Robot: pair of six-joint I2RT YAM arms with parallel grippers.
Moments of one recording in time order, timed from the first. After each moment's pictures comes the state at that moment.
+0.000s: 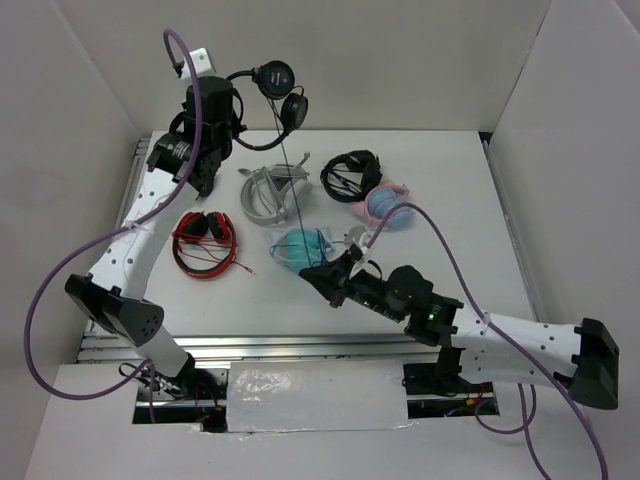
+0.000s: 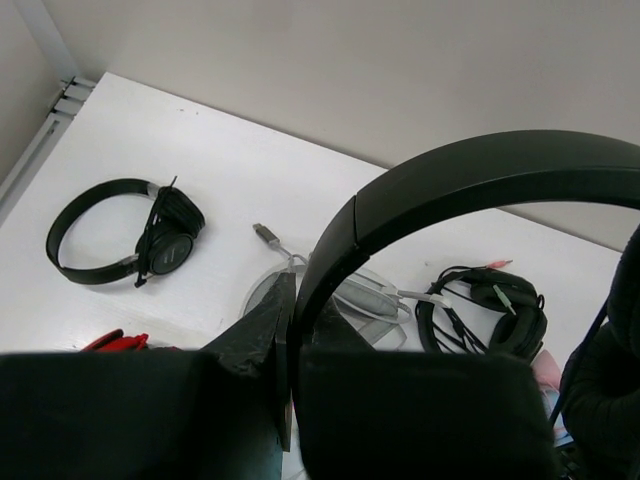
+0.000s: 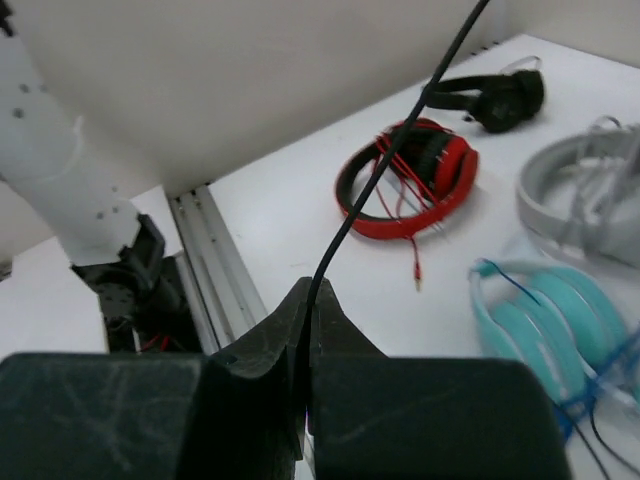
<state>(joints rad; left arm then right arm) -0.41 1.61 1.96 -0.66 -0.60 -0.44 1.10 0.85 0.52 0.42 0.09 0.24</state>
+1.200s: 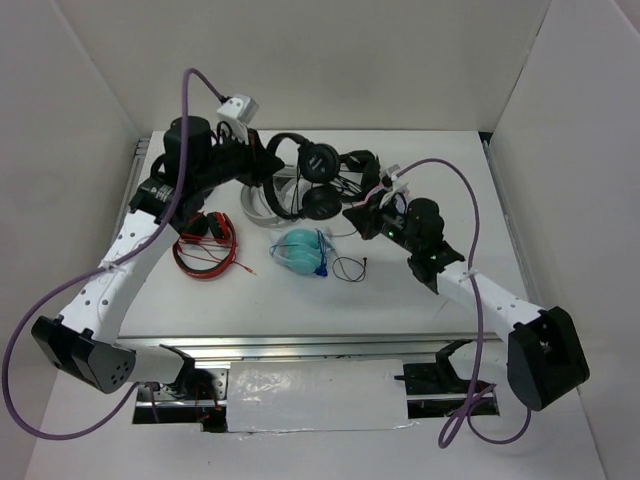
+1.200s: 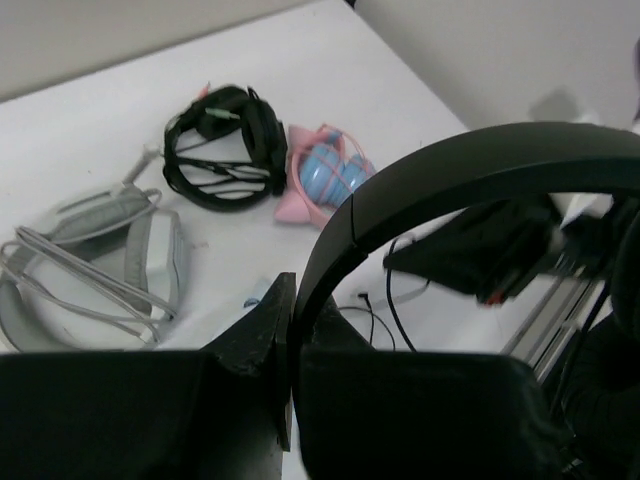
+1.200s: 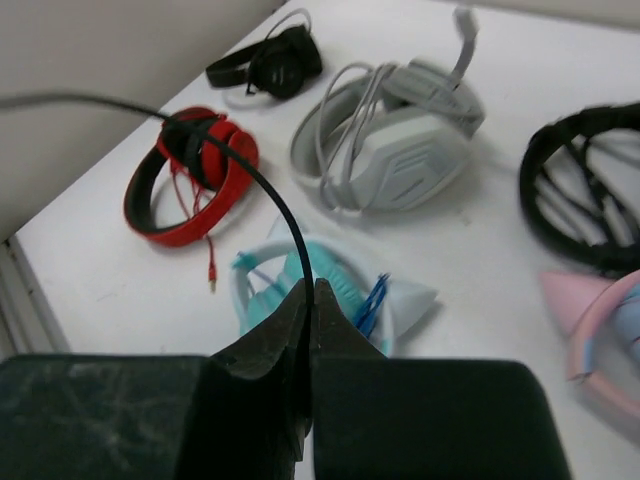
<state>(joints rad) -0.38 1.34 1.53 -0.41 0.38 -0.23 0.45 1.19 0.65 0.46 -0.34 0.27</state>
